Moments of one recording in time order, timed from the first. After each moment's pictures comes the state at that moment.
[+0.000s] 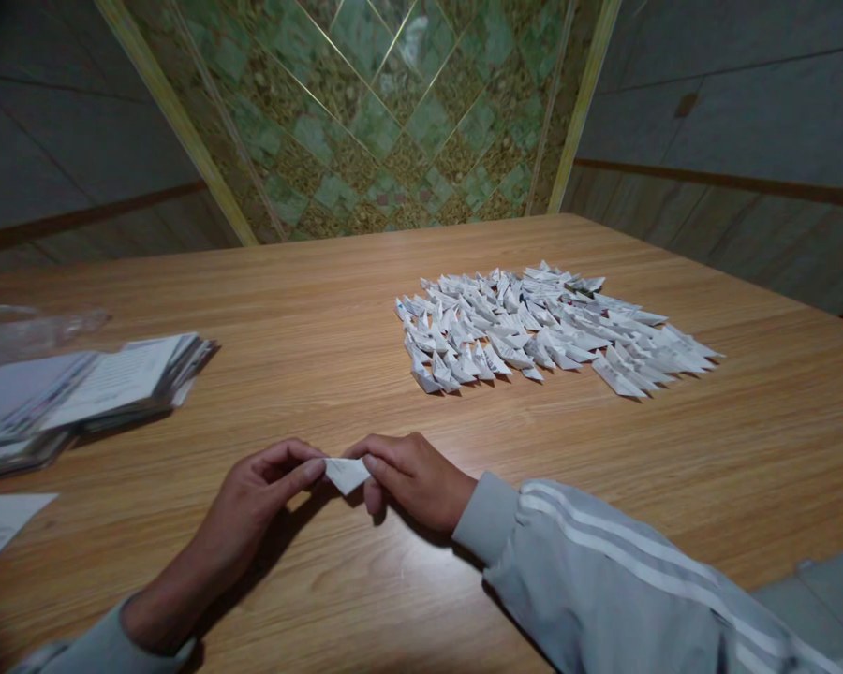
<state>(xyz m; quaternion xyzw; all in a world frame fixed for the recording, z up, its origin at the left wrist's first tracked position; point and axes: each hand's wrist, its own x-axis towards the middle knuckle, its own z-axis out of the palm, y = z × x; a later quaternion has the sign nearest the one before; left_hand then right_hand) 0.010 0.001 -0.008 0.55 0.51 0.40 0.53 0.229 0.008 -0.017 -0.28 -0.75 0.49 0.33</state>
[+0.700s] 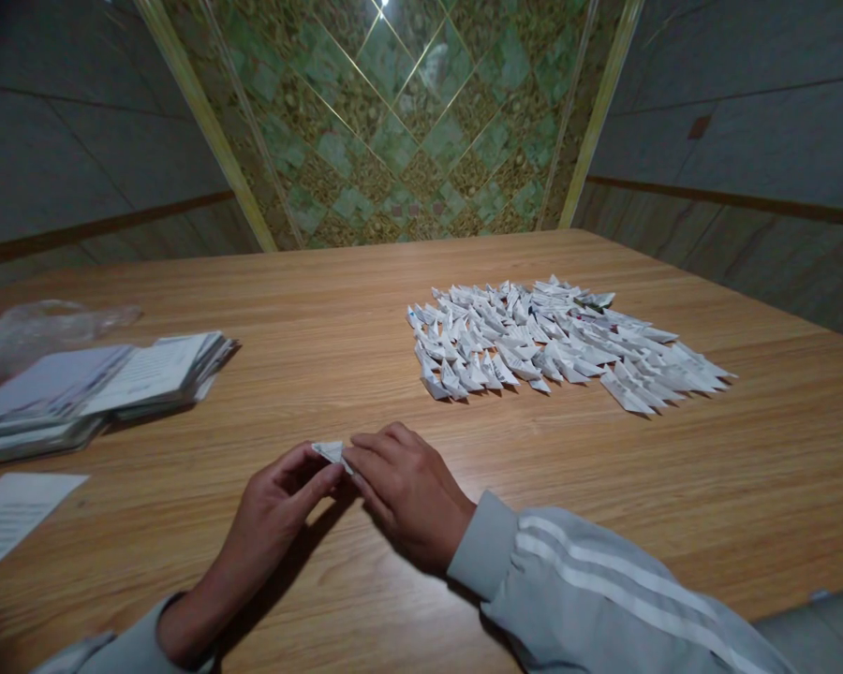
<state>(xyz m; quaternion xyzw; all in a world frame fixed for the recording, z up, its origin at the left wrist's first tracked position) 0.024 -0.014 -0.015 0.57 0.50 0.45 0.47 0.216 -0.006 -0.013 -0.30 -0.87 0.12 0.37</state>
